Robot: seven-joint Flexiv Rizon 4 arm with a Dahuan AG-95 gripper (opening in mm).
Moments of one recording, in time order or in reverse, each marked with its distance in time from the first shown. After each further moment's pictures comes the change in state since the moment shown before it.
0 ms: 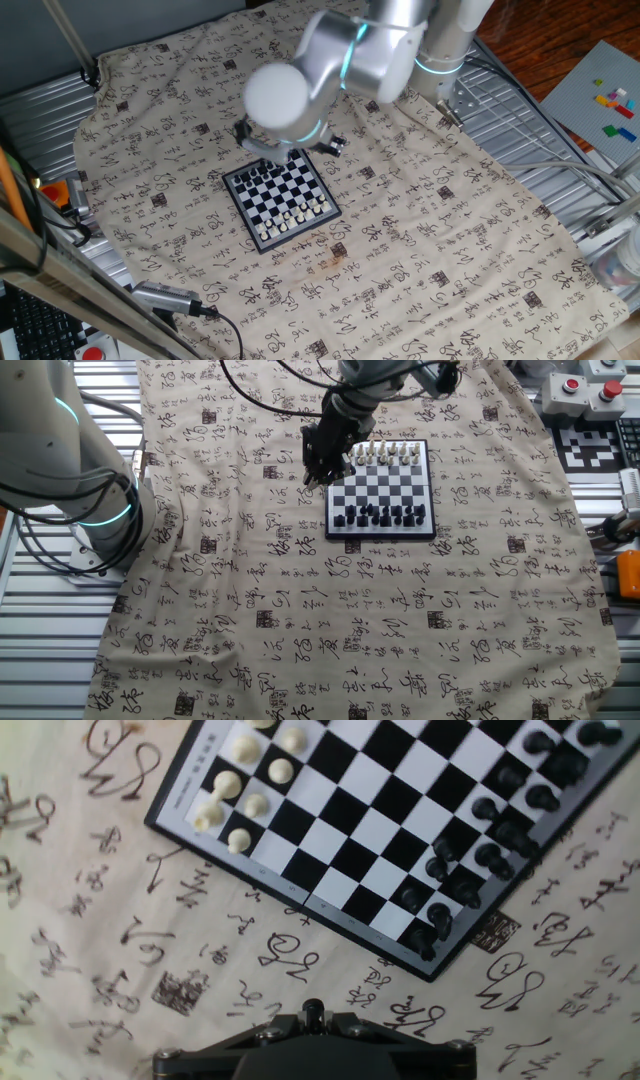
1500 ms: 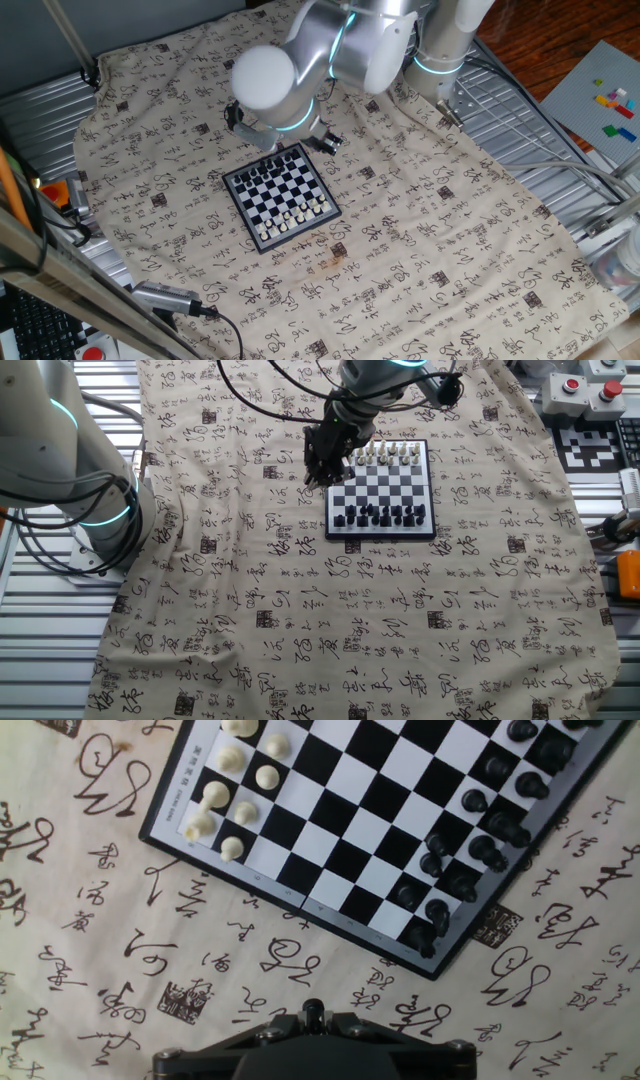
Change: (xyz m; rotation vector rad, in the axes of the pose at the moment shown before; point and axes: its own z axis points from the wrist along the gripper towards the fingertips) arm 0.002 -0.003 -0.003 -0.054 -0.046 0.051
